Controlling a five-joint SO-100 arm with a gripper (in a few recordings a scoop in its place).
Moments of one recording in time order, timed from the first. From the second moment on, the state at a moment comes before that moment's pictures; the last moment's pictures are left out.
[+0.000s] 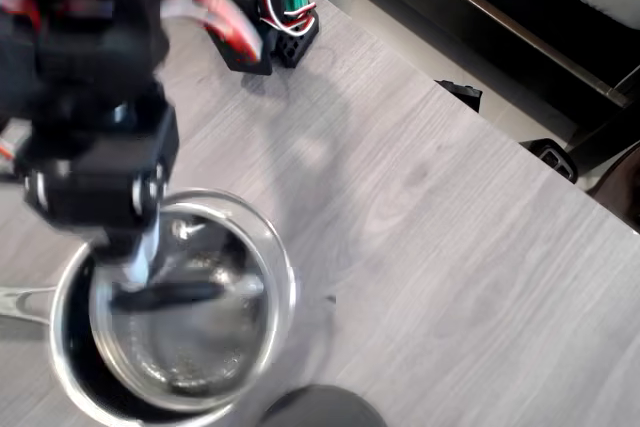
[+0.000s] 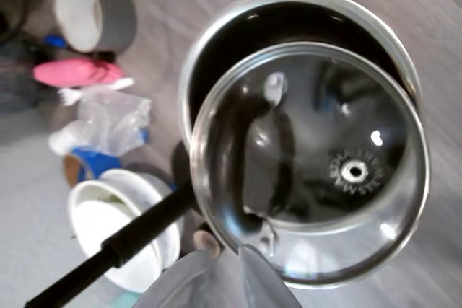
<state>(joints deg) 9.1 86.9 38.0 102.3 -1.8</state>
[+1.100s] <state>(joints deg) 12.3 72.3 40.9 97.6 -6.6</state>
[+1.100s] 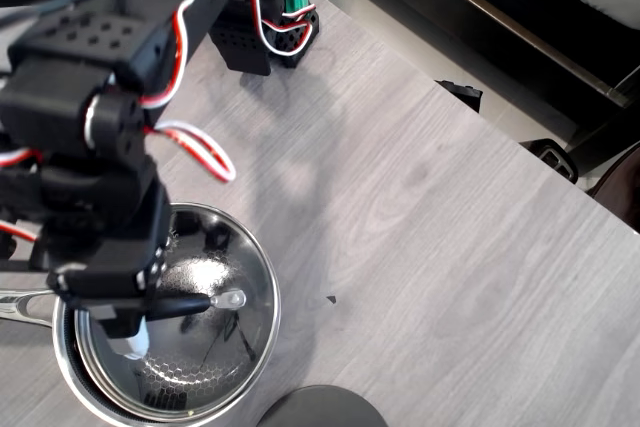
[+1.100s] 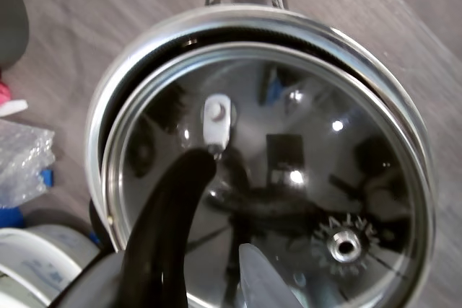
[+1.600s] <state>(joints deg) 11.5 74.1 40.0 96.9 -7.6</state>
